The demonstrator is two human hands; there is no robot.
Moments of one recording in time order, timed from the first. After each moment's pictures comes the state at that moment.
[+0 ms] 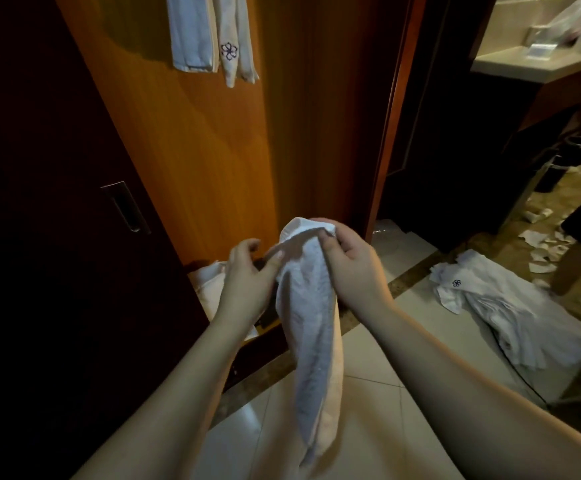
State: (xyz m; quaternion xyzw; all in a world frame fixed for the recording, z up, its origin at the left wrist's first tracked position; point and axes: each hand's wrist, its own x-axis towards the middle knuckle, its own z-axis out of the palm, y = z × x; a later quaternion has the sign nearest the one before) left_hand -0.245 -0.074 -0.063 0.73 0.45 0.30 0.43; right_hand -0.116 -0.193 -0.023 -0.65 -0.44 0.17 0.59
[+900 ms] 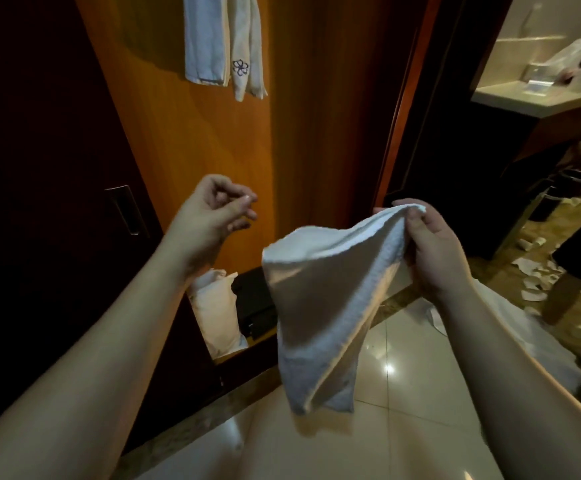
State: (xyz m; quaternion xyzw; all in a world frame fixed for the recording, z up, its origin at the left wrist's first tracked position) left_hand -0.269 -0.034 0.045 0.66 0.19 0.39 0.61; right_hand -0.019 -0.223 0.012 -0.59 -0.39 0.19 0.69
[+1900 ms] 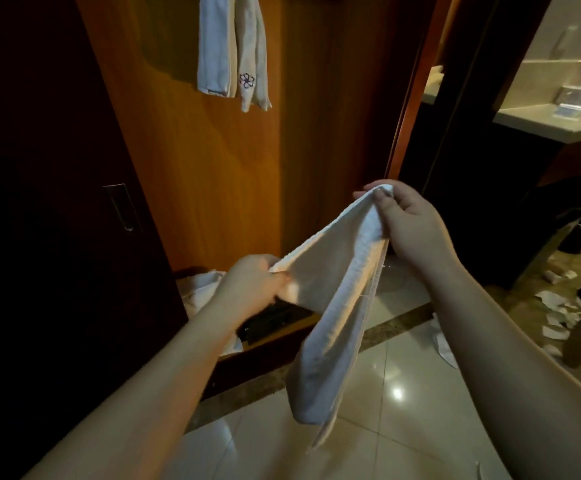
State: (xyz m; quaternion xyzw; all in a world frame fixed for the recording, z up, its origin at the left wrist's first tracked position) left_hand -0.174 -0.121 -0.002 0.79 0.47 0.18 0.35; right_hand 0.036 -0.220 0.060 -0.66 -0.49 0.11 0.56
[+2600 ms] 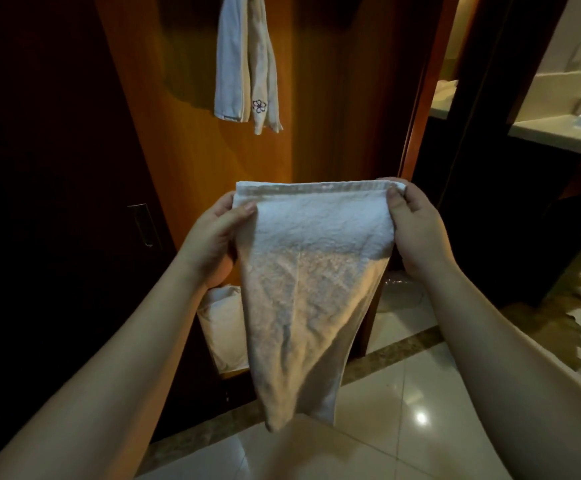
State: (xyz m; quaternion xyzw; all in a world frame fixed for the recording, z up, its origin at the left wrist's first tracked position) left_hand -0.207 -0.097 0.074 0.58 0.21 0.44 0.65; right_hand 0.054 -0.204 0.063 -0.59 -0.46 0.12 0.65
